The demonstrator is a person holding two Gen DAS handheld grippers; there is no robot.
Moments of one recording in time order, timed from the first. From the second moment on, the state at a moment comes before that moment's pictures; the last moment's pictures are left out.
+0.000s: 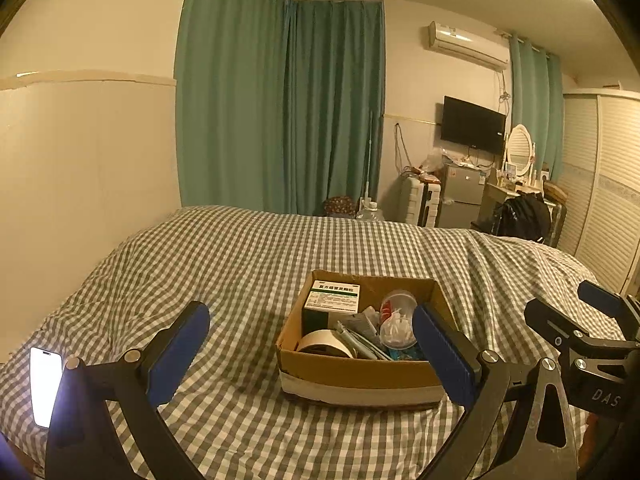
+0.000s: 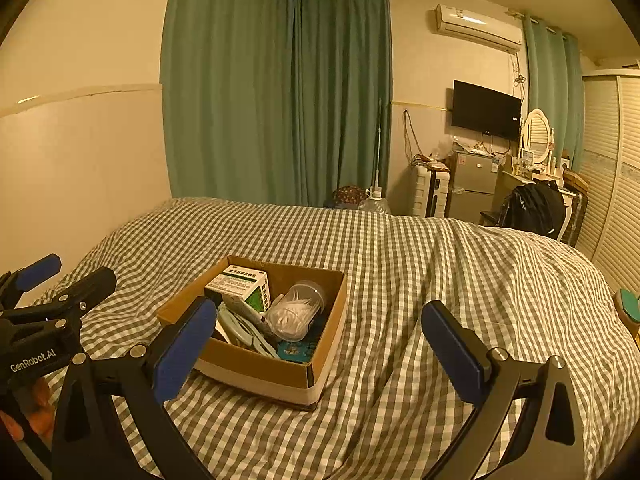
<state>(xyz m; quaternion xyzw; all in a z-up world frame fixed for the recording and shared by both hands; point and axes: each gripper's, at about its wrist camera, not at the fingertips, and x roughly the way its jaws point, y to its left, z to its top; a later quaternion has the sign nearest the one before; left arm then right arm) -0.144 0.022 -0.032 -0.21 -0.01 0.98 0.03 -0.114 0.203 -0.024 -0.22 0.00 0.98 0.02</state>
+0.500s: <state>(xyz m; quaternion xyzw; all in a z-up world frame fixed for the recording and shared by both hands) -0.145 0.022 -0.034 -0.21 -0.01 0.98 0.03 -0.116 0.200 -0.027 -0.22 0.00 0.98 0.02</state>
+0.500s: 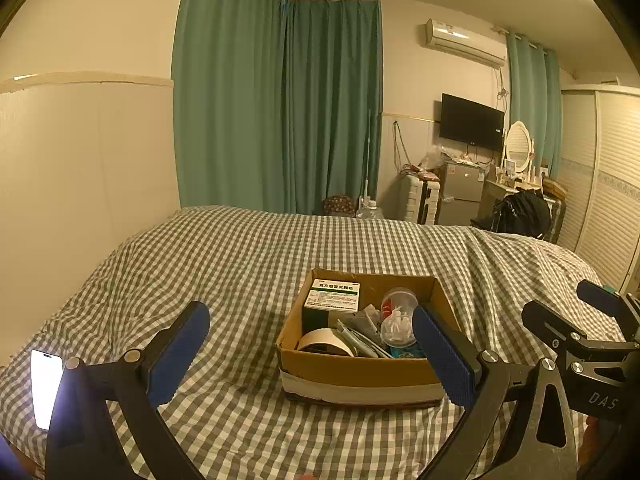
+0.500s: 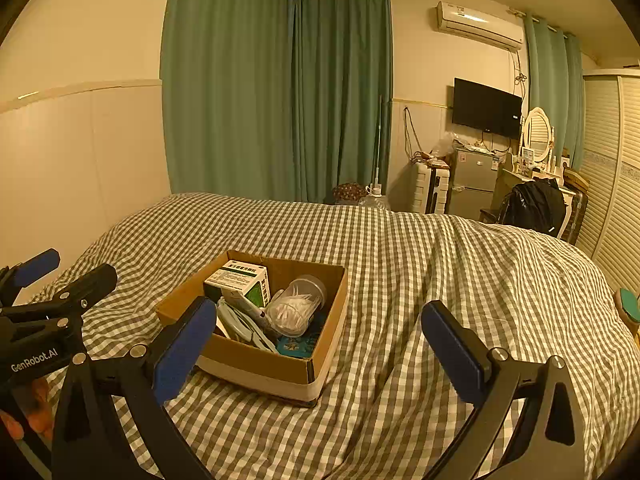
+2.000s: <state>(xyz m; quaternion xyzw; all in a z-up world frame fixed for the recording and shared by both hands) -0.145 0.021 -0.042 -0.21 0.01 0.98 0.02 -0.119 0.198 -0.039 -0.24 0.00 0.97 0.01</state>
